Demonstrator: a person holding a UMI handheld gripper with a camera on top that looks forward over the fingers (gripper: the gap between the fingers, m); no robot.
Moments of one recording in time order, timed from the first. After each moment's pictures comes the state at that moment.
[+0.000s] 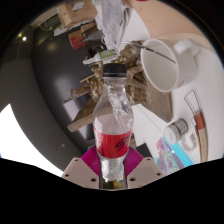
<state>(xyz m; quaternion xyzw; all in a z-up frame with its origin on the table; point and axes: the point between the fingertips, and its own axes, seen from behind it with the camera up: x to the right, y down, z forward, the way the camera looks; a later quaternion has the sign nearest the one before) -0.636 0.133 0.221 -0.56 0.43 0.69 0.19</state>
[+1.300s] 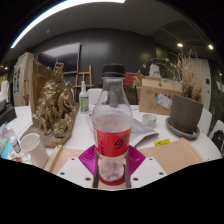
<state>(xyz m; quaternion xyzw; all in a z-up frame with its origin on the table) -0.239 0.194 0.072 -0.82 -0.02 0.00 0.58</state>
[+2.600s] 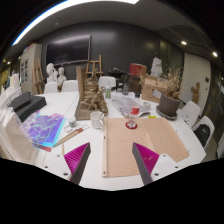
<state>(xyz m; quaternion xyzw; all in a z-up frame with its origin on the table) -0.365 -0.201 0.225 -0.87 -0.04 -0.01 0.49</state>
